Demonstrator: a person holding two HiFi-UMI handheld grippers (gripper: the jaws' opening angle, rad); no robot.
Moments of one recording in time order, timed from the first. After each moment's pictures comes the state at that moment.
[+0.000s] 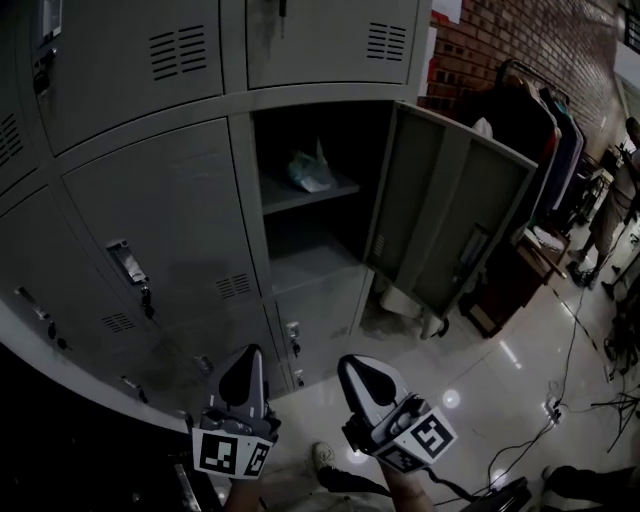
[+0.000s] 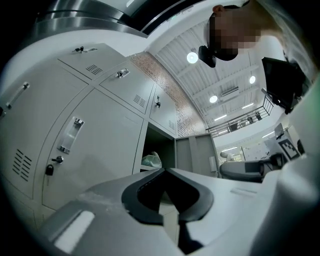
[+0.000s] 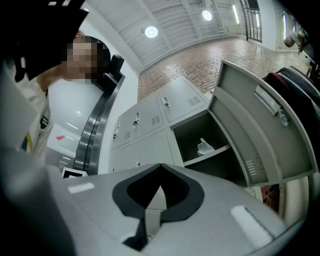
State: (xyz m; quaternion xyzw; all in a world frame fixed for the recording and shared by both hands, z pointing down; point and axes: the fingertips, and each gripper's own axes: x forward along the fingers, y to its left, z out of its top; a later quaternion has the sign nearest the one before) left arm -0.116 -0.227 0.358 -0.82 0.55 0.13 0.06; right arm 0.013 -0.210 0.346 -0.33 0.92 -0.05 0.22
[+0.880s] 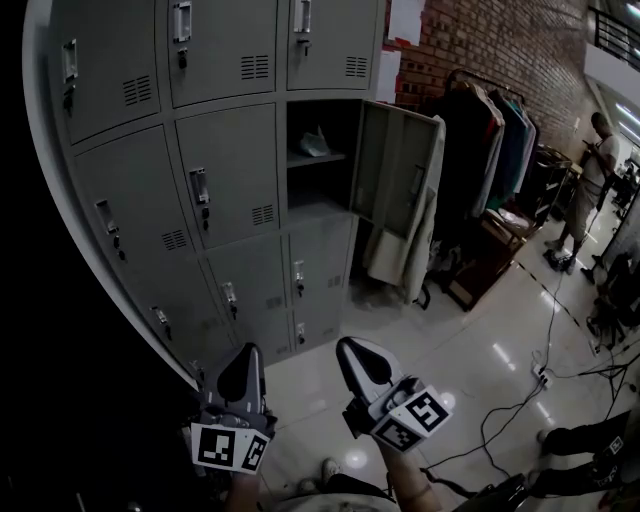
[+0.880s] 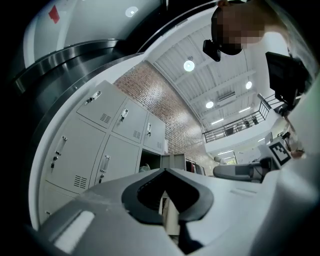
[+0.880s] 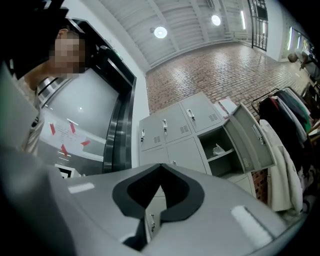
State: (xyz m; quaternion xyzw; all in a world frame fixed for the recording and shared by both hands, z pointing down) left arm -0.146 0.103 0.337 -0.82 0.55 0.14 0.07; right arm -0.007 0.095 0.329 -0.35 0.91 -0.04 0.20
